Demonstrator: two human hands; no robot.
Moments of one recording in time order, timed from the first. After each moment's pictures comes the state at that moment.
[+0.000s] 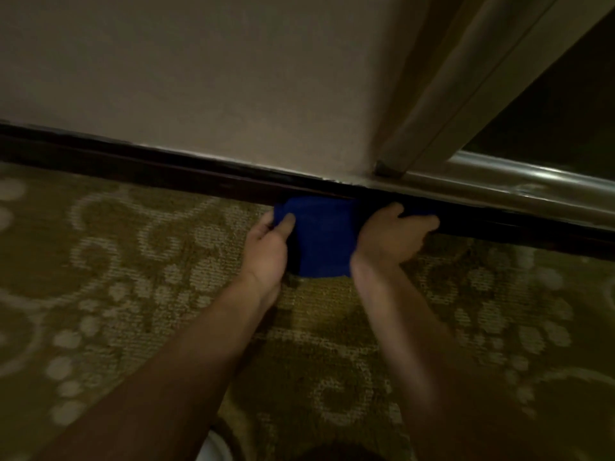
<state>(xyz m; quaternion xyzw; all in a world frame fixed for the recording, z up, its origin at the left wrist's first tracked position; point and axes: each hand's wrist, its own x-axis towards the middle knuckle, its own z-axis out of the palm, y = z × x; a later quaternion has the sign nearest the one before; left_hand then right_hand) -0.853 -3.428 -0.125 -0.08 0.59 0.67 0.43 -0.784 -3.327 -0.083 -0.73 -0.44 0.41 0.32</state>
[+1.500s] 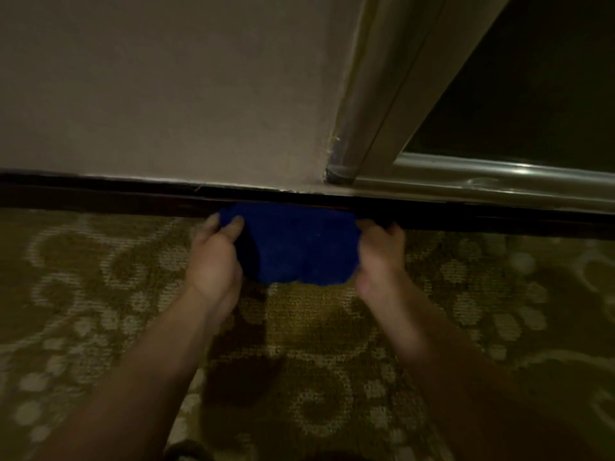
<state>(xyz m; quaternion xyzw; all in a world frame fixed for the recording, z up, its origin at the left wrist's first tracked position) -0.859 -3.422 -0.088 -0.13 0.59 0.69 0.40 -0.748 -3.309 -0.087 -0.63 -0.31 0.65 0.28</state>
